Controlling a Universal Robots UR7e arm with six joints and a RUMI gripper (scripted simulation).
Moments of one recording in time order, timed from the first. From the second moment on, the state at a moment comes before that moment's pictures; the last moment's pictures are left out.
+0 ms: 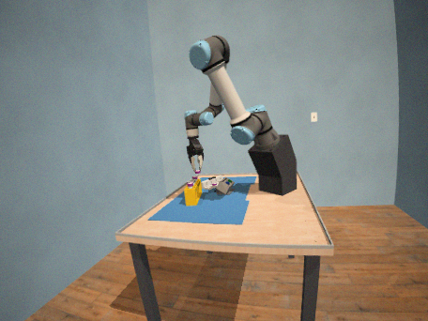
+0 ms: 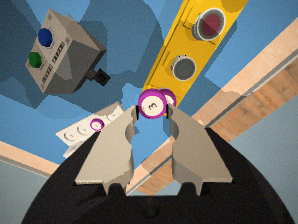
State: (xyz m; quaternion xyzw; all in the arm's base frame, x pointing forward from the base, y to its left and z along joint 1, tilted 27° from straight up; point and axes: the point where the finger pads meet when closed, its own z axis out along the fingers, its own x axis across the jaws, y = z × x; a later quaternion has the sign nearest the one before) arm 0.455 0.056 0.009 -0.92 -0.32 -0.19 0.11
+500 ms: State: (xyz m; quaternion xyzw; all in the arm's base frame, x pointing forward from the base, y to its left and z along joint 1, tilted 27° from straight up) arm 0.437 -0.014 -0.024 -0.83 -0.50 -0.21 0.08
